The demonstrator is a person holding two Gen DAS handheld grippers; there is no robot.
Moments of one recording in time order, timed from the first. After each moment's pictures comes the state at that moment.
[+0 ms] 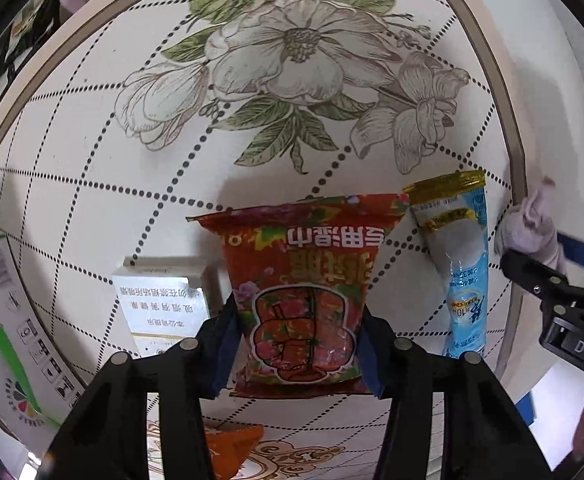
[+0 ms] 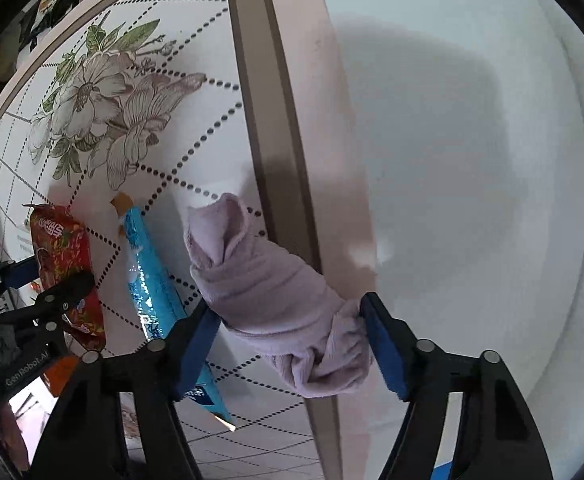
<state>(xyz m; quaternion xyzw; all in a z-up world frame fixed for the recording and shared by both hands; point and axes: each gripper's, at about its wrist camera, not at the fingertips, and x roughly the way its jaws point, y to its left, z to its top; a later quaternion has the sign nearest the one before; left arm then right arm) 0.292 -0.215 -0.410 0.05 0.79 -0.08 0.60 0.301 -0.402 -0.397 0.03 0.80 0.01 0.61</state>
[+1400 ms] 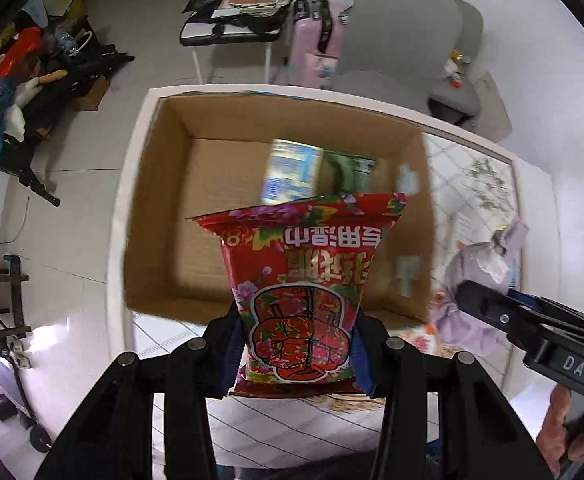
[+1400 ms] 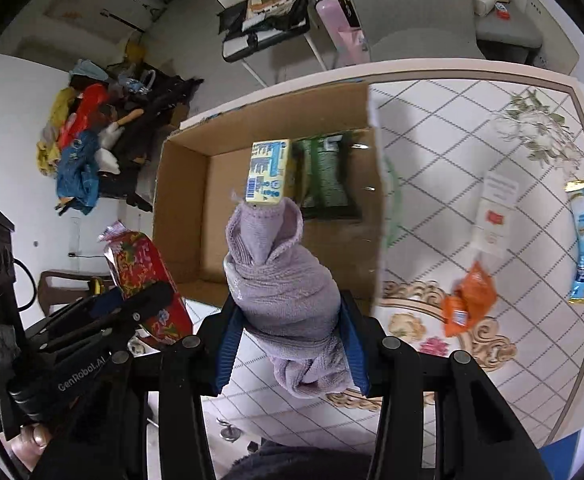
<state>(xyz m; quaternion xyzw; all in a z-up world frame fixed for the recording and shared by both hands) 0.122 0.204 -0.167 -0.11 0.66 0.05 0.74 0.158 0.034 -0.162 0.09 0.69 0.20 0.69</state>
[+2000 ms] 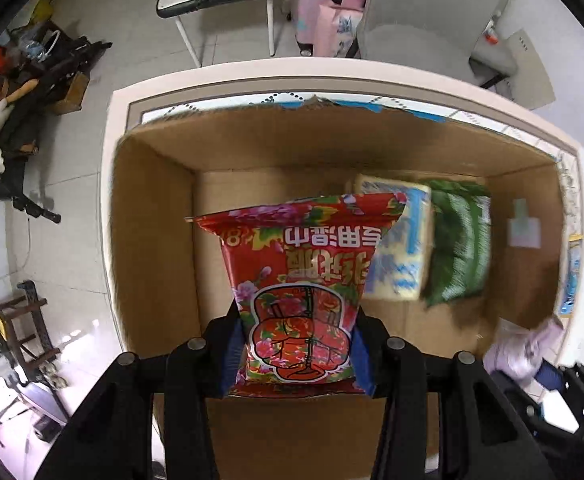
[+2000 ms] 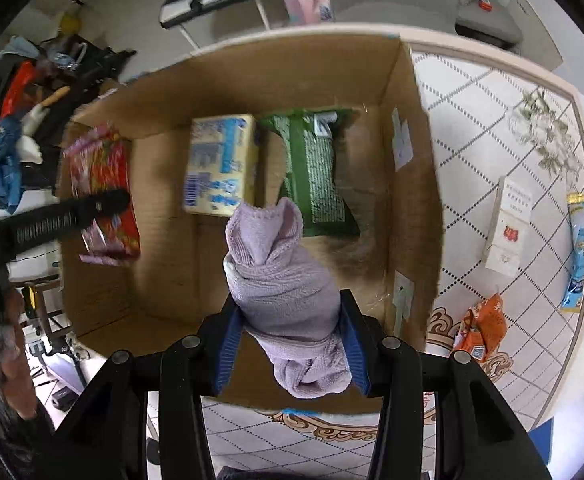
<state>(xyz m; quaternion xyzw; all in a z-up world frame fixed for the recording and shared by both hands) 0.238 0.269 -0.287 -0.05 0.73 0.03 0.68 0.200 0.097 -0.268 0.01 0.74 0.10 0.66</state>
